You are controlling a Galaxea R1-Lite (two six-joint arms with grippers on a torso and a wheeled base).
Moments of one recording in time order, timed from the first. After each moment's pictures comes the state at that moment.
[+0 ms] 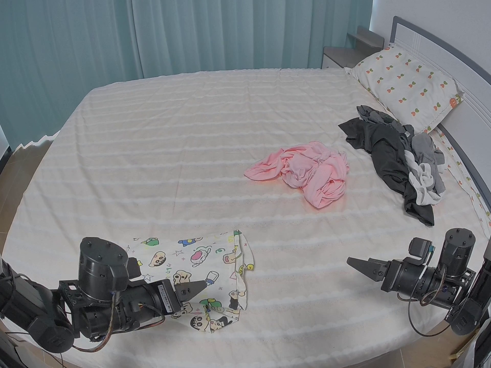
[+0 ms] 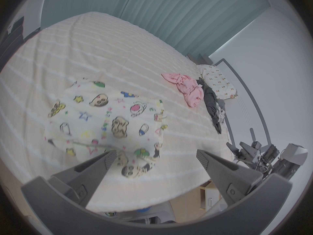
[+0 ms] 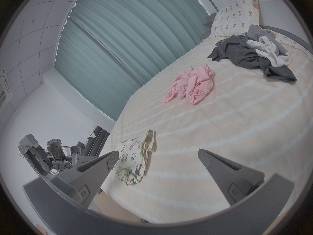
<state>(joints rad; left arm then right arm) -0.61 1.65 -0.30 -0.74 0.05 -0.77 0.34 1.87 -0.02 -1.55 0.29 0.55</state>
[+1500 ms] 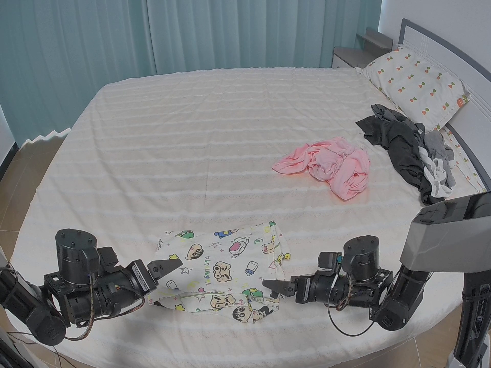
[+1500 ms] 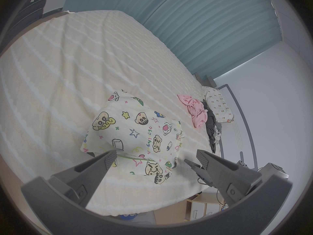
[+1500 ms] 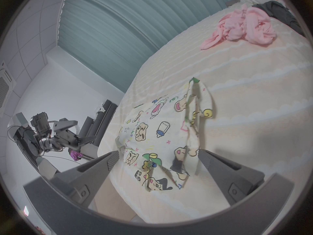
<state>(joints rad) -0.41 1.68 -0.21 -0.97 -0.10 -0.86 0.60 2.26 -0.51 -1.32 0.29 0.55</state>
